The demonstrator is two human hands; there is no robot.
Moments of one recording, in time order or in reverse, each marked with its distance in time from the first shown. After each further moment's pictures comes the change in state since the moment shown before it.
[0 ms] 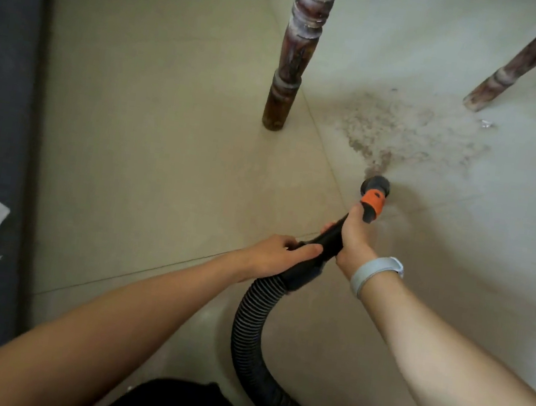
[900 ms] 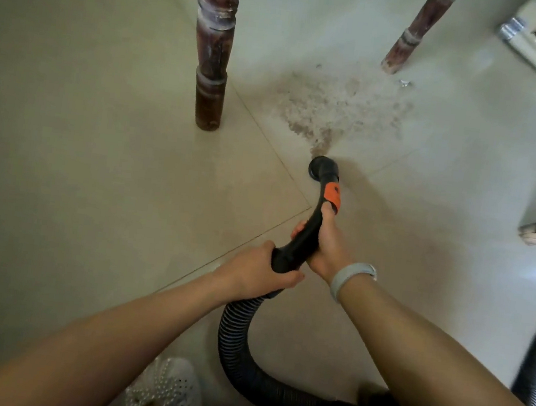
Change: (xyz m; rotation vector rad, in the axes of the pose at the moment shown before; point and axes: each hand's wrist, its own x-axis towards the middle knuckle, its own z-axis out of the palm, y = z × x) left_hand 0.016 -0.002 0.006 0.509 -0.053 0.139; right_hand -0.002 0.023 -0.023 0.447 -0.187 0.130
